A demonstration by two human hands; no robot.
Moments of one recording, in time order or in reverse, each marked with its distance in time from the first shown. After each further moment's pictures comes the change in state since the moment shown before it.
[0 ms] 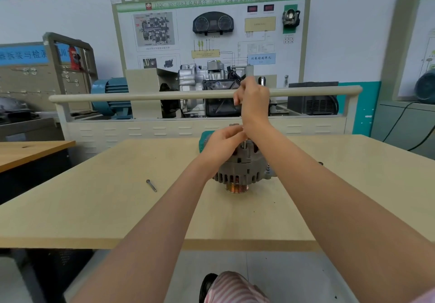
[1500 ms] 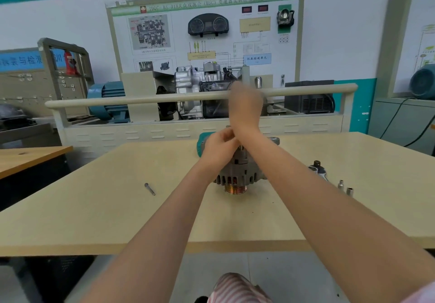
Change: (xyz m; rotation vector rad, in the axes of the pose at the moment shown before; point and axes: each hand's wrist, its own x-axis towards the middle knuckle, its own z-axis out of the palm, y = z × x) left_hand -0.001 -0.001 0.006 0.004 0.096 -0.001; right_hand -0.010 0.007 0.005 -0.233 0.071 -0.181
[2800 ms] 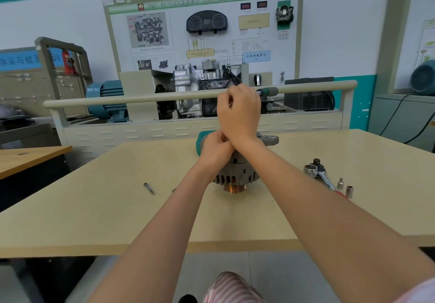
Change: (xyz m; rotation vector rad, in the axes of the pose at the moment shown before) left_hand 0.007 -0.010 0.000 -0.063 0.007 0.009; right_hand -0.006 0.017 0.000 -0.460 0.058 -0.345
